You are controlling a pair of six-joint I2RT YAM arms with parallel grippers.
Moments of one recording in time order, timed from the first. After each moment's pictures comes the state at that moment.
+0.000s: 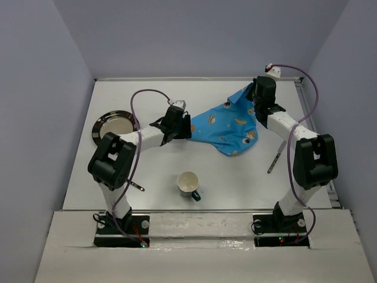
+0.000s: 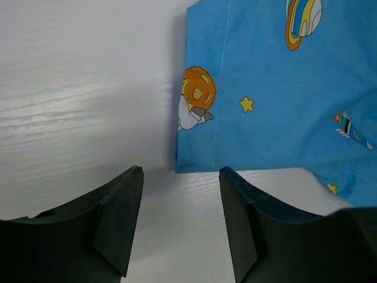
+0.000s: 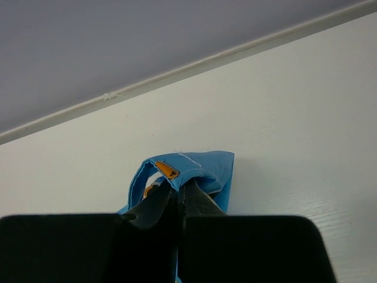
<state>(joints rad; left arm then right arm) -0.55 1.77 1.07 -0.05 -0.07 -0.46 0.22 1.72 1.24 0.22 0.34 0.39</state>
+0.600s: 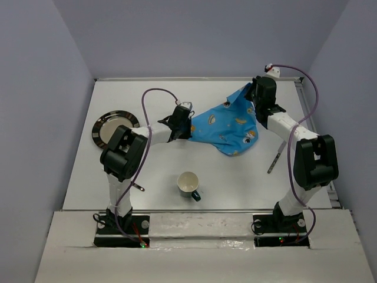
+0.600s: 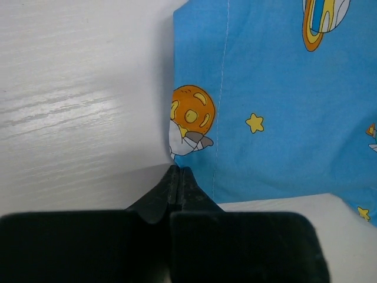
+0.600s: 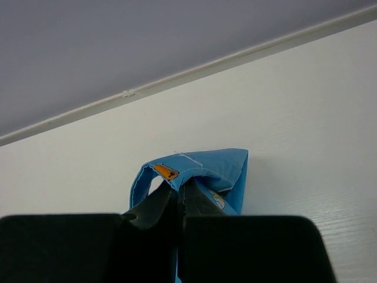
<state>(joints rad) -0.57 1.96 1.20 -0.06 -0.05 -0.41 0.22 1.71 1.24 0.25 0.27 0.41</state>
